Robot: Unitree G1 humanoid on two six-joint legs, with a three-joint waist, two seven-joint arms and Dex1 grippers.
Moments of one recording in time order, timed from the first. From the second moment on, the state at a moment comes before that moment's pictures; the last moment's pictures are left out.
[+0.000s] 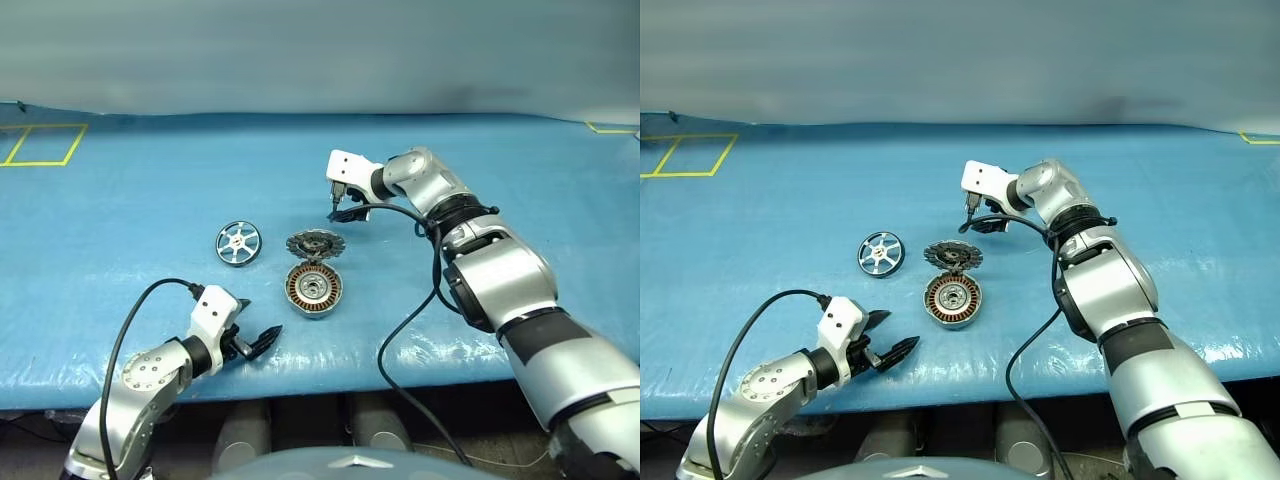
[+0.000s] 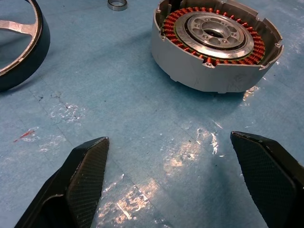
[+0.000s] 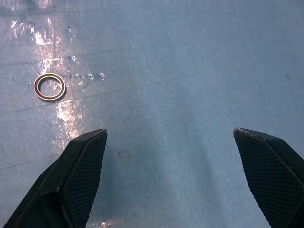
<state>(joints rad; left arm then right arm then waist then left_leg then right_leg) 0.25 0.49 -0.08 -0.54 -0.32 0.63 -0.51 -1.27 -0.26 0.34 1.27 -0.31 -0.06 0.93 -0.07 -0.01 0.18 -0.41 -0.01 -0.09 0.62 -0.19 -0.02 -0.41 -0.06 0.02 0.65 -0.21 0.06</state>
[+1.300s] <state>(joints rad) -0.59 0.79 -0.15 0.08 -0.25 0.38 -1.08 -0.01 -0.18 -0.14 -0.73 0.20 0.64 0.32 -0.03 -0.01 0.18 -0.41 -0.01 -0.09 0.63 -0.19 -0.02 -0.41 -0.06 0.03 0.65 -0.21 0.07</state>
